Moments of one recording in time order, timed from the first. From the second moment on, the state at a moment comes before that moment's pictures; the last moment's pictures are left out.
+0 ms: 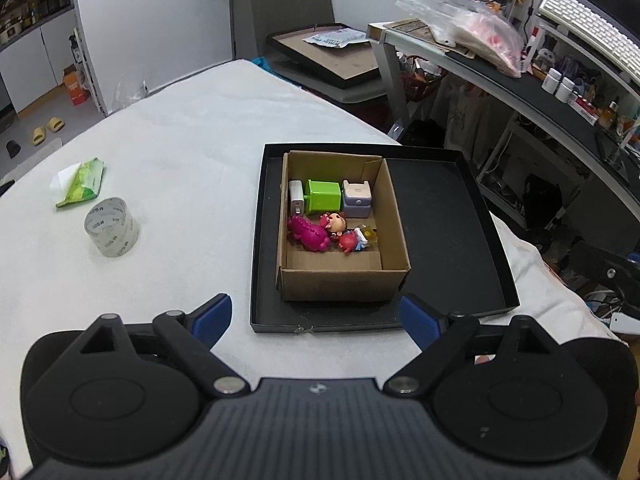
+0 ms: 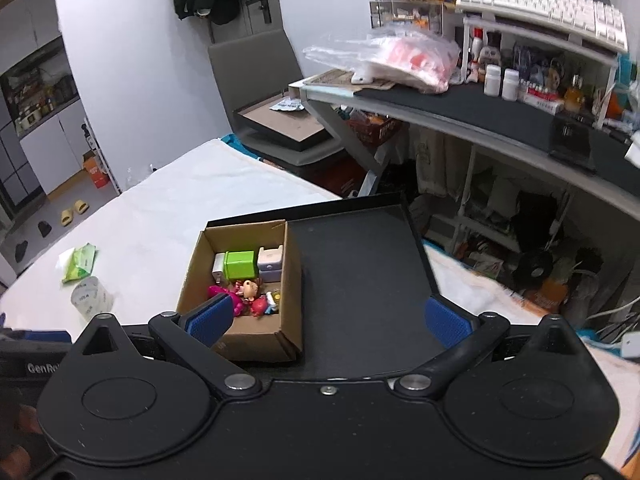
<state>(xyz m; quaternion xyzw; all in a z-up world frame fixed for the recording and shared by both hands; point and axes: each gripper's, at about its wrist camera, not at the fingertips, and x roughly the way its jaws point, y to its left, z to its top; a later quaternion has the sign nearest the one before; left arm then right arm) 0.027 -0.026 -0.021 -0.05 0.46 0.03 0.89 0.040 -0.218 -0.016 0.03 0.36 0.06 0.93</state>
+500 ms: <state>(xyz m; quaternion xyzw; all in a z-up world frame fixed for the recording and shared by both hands) -0.009 -0.015 -0.004 -0.05 0.44 0.03 0.89 0.005 -0.220 0.000 0.02 0.36 0.07 0.93</state>
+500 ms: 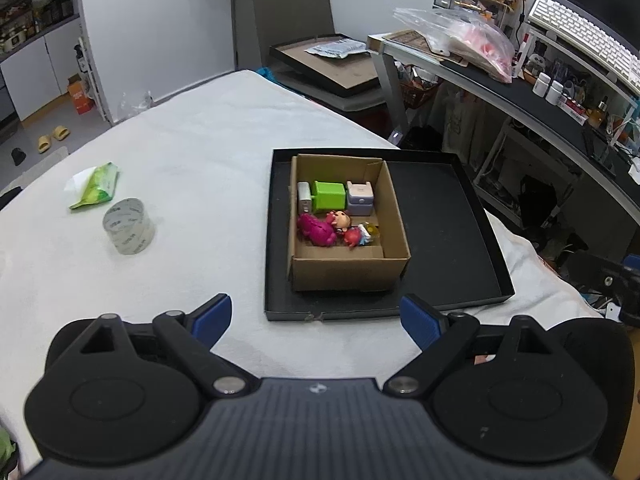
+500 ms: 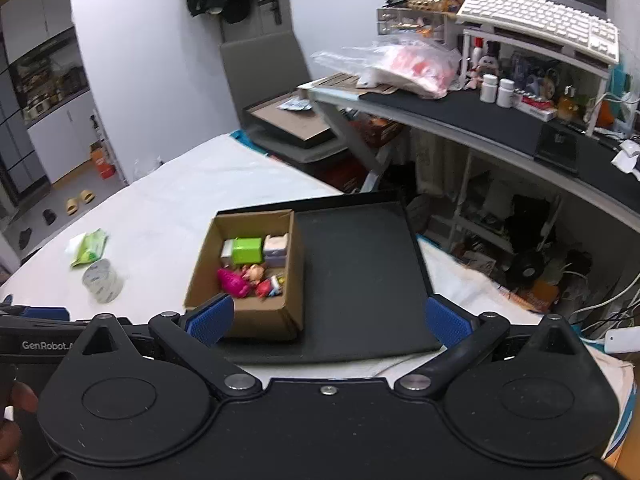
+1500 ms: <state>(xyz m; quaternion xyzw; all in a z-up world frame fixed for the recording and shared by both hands) -0.030 -0.005 0.002 -0.05 0.43 0.03 0.90 -0.019 -0.185 0.005 0.00 0.36 0.11 0.93</state>
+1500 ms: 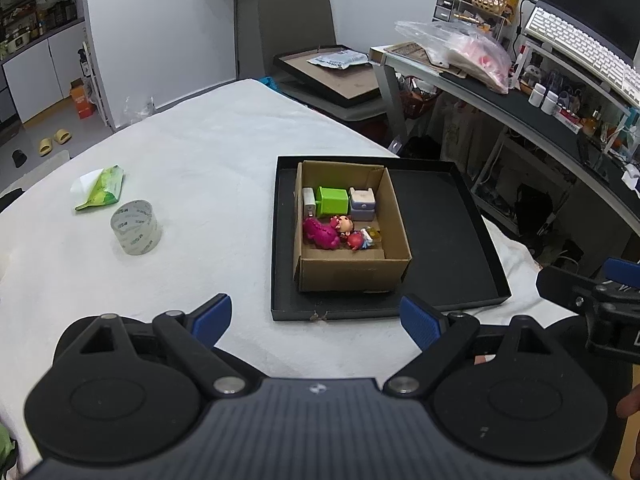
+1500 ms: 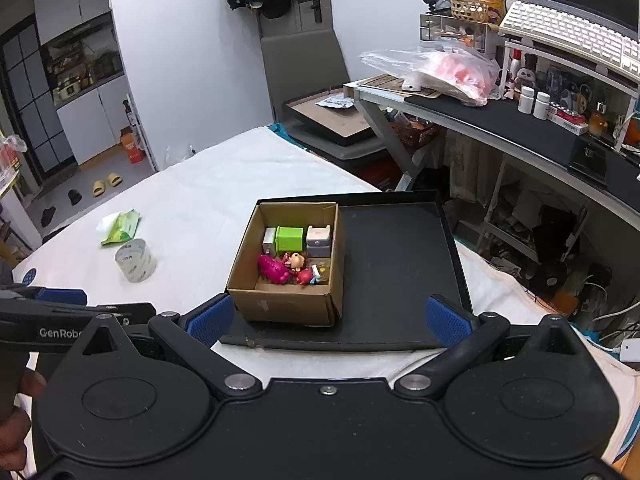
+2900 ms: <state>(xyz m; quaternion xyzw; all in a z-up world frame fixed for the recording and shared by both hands) -0.030 -0.005 0.005 -0.06 0.42 0.02 0.90 -0.021 -0.192 0.010 0.00 0.34 0.08 0.94</state>
